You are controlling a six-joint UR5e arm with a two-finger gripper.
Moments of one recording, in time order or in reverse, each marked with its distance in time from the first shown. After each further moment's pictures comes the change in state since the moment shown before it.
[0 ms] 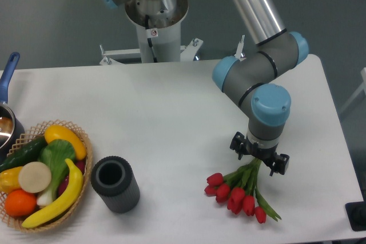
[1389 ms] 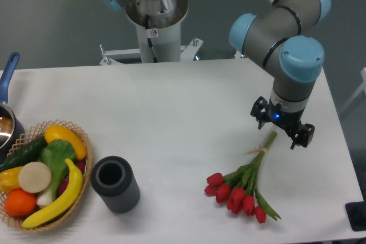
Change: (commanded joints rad) arm 0.087 0.179 0.032 -0.196 -0.002 0.218
